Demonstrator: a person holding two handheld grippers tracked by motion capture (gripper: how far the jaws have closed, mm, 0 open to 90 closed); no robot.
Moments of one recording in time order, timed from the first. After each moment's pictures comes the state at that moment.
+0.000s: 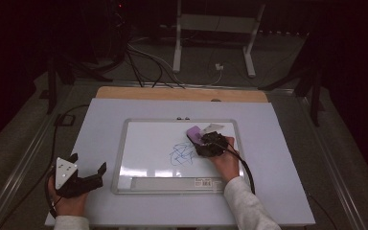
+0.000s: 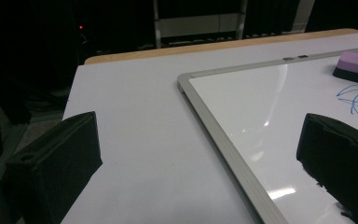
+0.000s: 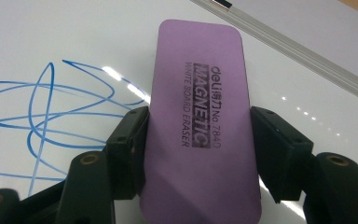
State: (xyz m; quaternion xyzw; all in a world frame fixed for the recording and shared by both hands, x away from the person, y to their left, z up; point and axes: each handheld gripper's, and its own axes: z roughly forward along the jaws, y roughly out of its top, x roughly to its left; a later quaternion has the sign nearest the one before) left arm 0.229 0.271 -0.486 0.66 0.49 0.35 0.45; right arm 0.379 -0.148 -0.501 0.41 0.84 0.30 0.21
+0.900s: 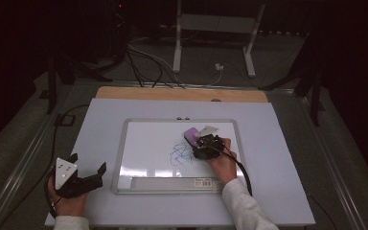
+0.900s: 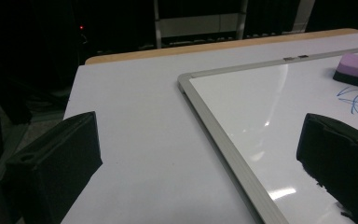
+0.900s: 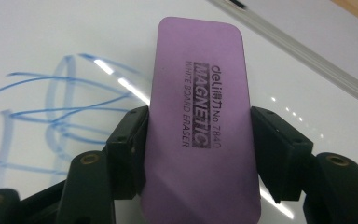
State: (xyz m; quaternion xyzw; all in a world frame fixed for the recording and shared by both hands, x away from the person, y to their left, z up) left arm 0.228 0.271 -0.485 0.66 0.49 0.35 0.45; right arm 0.366 -0.132 -0.500 0.38 0.85 0.28 0.22
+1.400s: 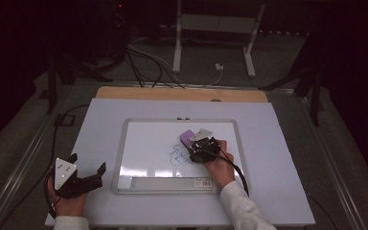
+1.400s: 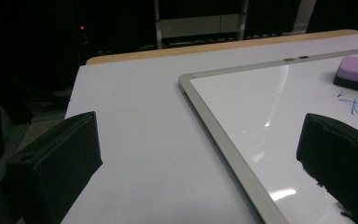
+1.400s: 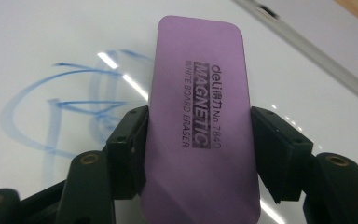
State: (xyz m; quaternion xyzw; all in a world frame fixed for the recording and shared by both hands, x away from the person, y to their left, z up) left arm 0.227 0.272 -0.485 0.66 0.49 0.35 0.45; right arm 0.362 -0.125 -0.499 0.37 0.86 0.26 0.24
